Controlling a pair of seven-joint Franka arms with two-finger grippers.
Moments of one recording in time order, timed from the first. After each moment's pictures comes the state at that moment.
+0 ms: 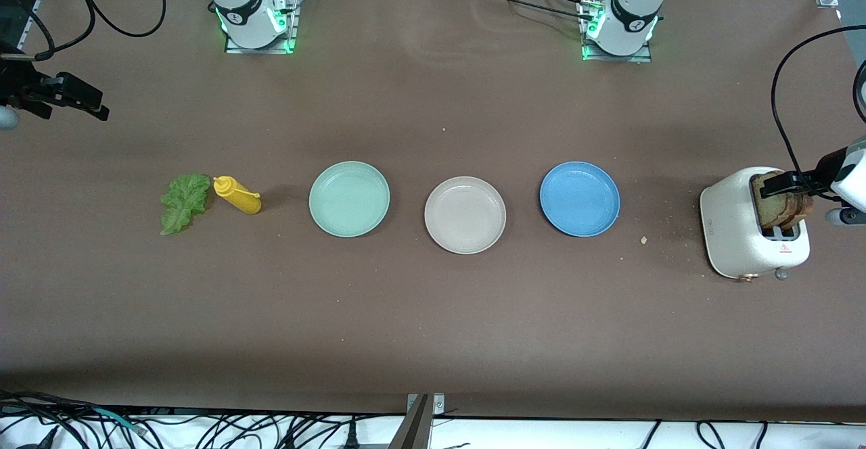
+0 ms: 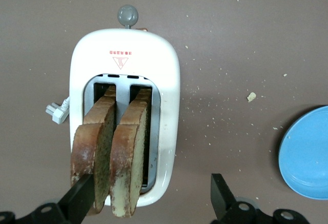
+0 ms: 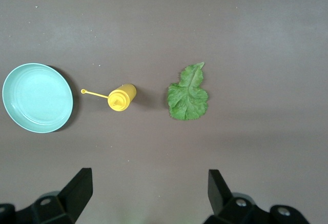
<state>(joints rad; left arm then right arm) 0.13 0.22 0.17 -1.84 -0.01 1.97 0.22 -0.04 -0.06 -0.03 -1.71 0.00 1.60 -0.04</state>
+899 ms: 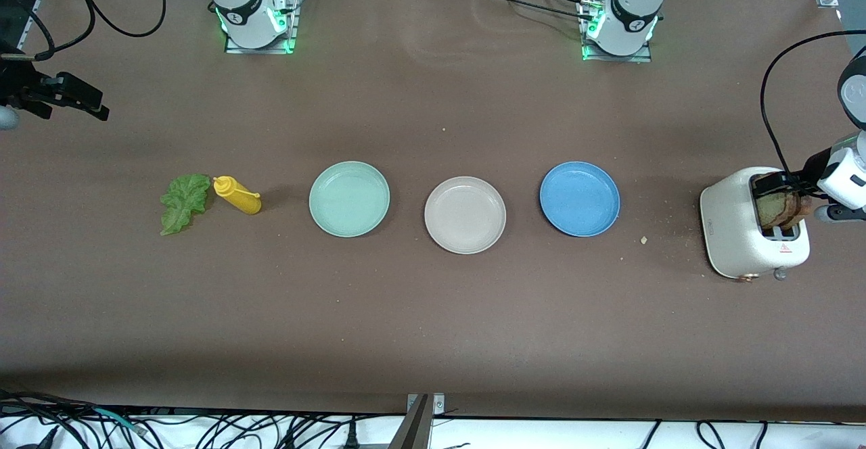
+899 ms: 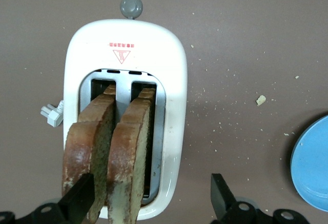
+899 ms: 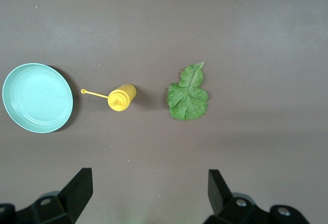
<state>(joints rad) 0.13 0.20 0.17 -1.92 -0.01 2.07 0.22 -0.04 -0.06 -0.03 -1.71 0.00 1.60 -0.04</state>
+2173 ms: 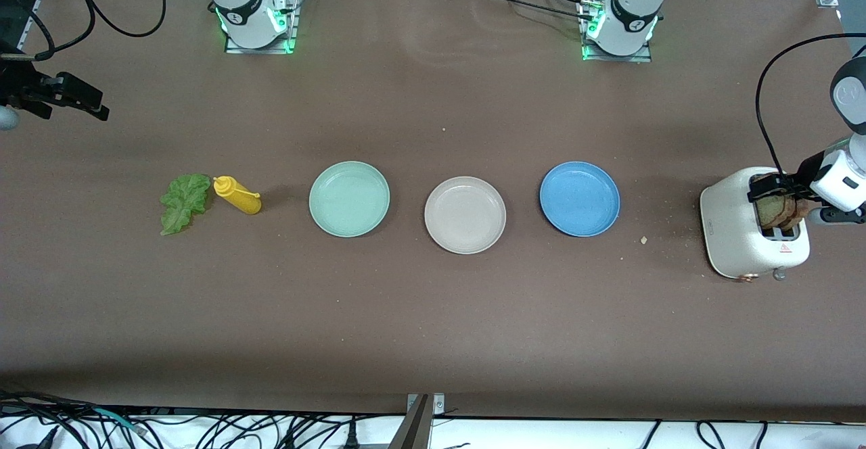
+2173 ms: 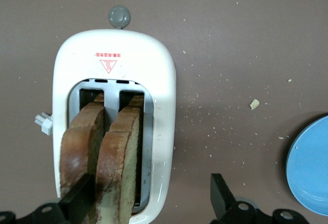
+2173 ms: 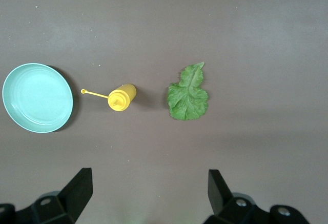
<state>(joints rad) 0.13 0.20 0.15 -1.92 -0.01 2.09 0.22 -0.04 -0.06 -0.03 -1.71 0.00 1.60 -0.04</state>
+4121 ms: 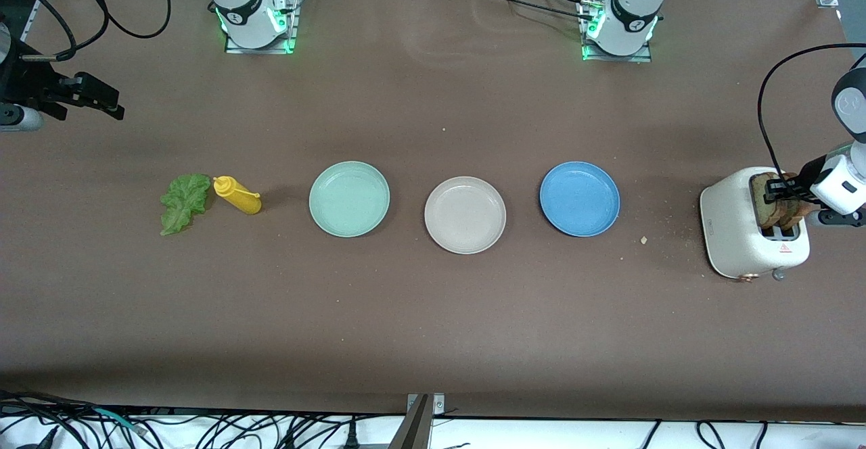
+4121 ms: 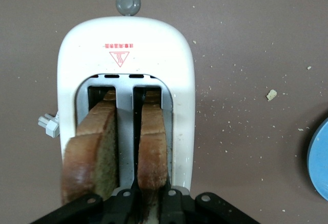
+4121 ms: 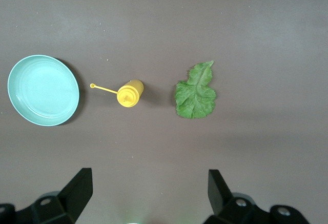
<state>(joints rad) 0.16 0.25 0.16 -1.91 -0.01 2.09 0.31 -0.04 -0.06 0.01 -1.71 0.00 1.59 -0.04</state>
